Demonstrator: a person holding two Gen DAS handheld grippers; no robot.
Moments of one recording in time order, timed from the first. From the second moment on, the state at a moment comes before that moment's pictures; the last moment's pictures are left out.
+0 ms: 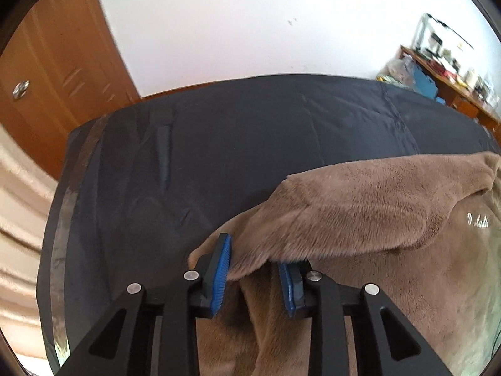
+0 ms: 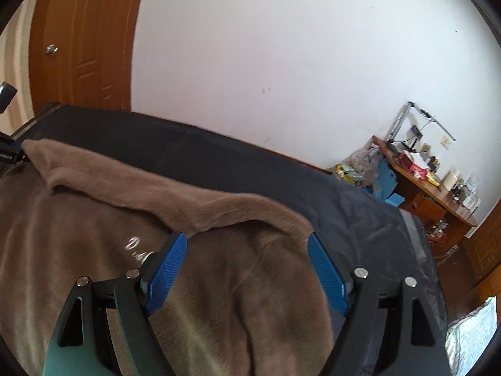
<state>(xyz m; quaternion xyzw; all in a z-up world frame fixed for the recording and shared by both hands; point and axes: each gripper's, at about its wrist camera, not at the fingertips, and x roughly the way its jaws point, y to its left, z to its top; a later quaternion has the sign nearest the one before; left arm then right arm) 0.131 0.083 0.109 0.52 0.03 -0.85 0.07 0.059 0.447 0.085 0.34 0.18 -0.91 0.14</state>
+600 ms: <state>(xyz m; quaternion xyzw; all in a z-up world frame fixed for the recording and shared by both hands) 0.143 0.157 0.092 0.56 0.02 -0.83 -0.03 0.000 0.412 0.029 0.46 0.17 -0.85 0.19</state>
